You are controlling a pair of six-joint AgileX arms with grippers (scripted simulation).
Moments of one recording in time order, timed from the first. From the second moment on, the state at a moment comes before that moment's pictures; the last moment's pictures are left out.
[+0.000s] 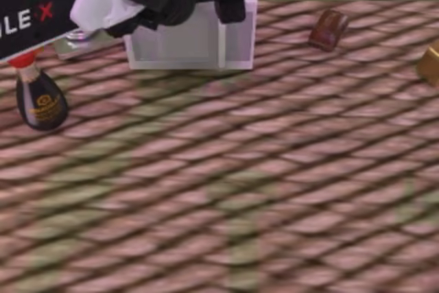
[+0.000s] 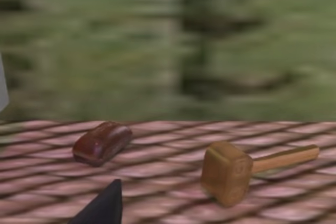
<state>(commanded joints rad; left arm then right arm) -0.58 1.88 1.55 -0.50 -0.35 -0.49 0.00 0.00 0.00 0.00 0.00 0.00</state>
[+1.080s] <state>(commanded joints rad) -0.60 2.30 1.84 -0.48 -0.36 -0.50 0.00 0.00 0.00 0.00 0.00 0.00</state>
